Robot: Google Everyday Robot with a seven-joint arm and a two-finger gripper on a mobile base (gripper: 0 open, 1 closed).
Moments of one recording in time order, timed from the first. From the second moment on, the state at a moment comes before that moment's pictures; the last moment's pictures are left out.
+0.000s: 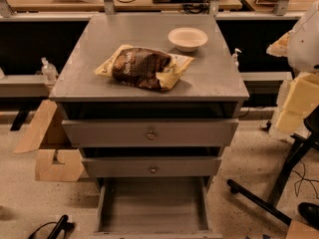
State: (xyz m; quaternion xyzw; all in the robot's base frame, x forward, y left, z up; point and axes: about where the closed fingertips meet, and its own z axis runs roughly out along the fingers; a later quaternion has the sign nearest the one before) arm 0.438 -0.217 0.976 -0.60 0.78 -0.03 0.16
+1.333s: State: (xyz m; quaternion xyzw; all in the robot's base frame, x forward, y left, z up) arm 0.402 -0.227 0.867 -0.61 0.77 0.01 0.20
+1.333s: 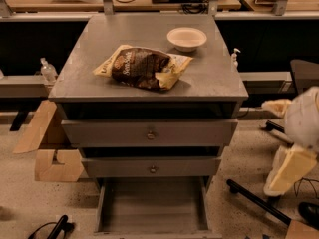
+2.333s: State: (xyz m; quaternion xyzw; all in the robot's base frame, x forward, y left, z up) arm 0.392 -0.251 0.730 -0.62 0.77 0.02 0.16
